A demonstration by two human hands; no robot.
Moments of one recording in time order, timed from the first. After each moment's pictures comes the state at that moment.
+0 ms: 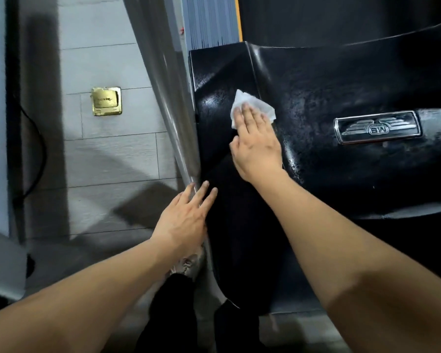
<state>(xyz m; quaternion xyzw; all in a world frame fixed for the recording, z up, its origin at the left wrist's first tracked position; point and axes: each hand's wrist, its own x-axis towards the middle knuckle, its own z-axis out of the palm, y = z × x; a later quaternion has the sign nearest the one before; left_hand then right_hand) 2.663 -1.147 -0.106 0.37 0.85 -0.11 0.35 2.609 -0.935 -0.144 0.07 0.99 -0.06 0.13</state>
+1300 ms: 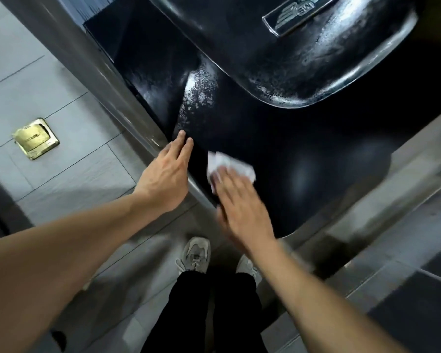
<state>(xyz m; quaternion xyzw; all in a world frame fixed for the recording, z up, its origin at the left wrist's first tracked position) 2.625 -1.161 -0.120 0.49 0.80 0.03 0.33 2.834 -1.101 -0.161 0.24 0.96 -0.11 0.03</state>
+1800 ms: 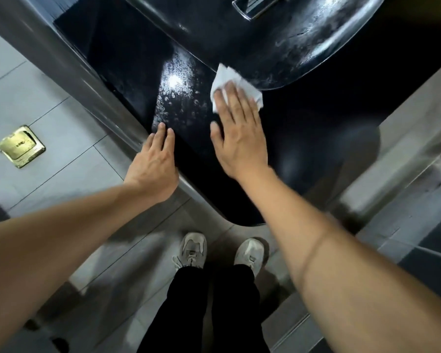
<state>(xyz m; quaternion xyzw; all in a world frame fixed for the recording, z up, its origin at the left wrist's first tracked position) 2.641 -1.152 -0.120 0.47 0.82 -0.02 0.32 2.779 -1.008 -0.148 0.36 0.92 -0.11 -0.08</state>
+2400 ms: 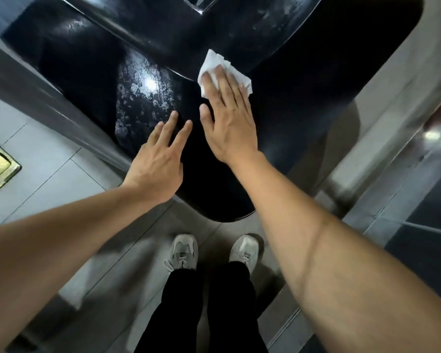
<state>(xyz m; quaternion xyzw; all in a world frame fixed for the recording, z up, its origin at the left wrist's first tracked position) 2.692 -1.109 -0.107 0.57 0.77 0.03 0.28 2.808 -0.972 -0.142 0.42 0.88 -0.16 -0.12</state>
